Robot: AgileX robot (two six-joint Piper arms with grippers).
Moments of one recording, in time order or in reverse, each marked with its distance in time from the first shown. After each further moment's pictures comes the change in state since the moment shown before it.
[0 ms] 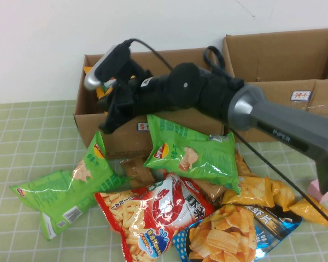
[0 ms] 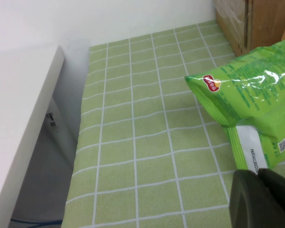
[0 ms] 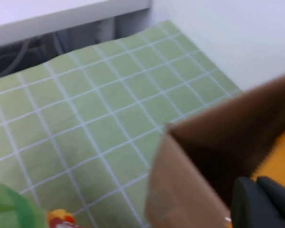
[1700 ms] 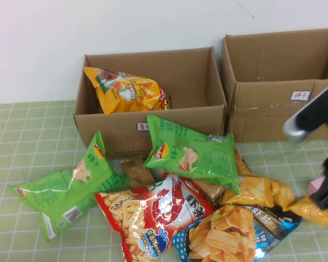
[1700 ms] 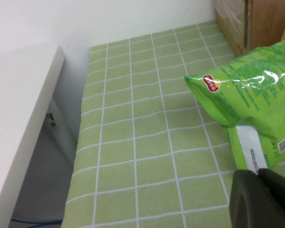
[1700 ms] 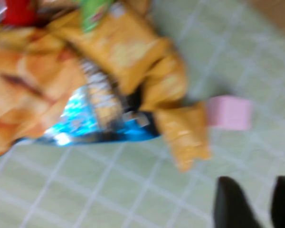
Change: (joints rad) right arm -0.064 -1.029 0.996 -1.081 0.590 1.062; left arm 0.000 0.000 0.000 0.000 0.000 0.000
